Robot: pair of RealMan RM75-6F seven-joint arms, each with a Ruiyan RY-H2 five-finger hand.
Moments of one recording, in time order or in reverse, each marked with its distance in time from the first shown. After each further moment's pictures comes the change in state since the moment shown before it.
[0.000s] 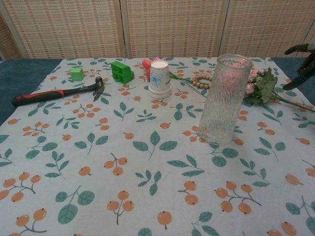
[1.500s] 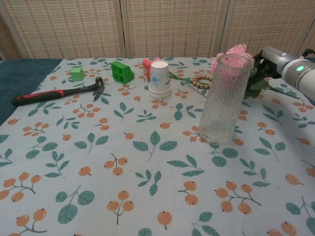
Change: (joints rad) left arm -0.009 0.009 0.021 -0.014 0.025 -0.021 -0.009; right arm 0.168 -0.448 -0.059 0.709 -0.471 -0.016 0.533
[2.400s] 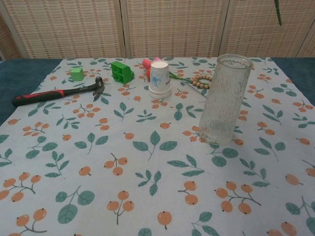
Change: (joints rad) left arm -0.001 0.004 0.007 -0.012 0.009 -0.002 0.000; right arm -0.306 0.733 0.133 -1.450 -0.191 0.429 0.118
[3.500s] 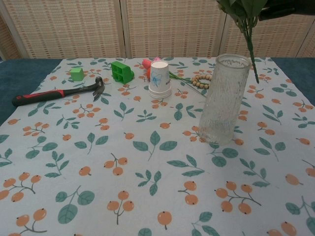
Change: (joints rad) left arm -0.001 0.007 0.001 -0.005 -0.010 -0.009 -0.004; right arm 0.054 0.058 0.012 0.106 0.141 -0.428 0.480
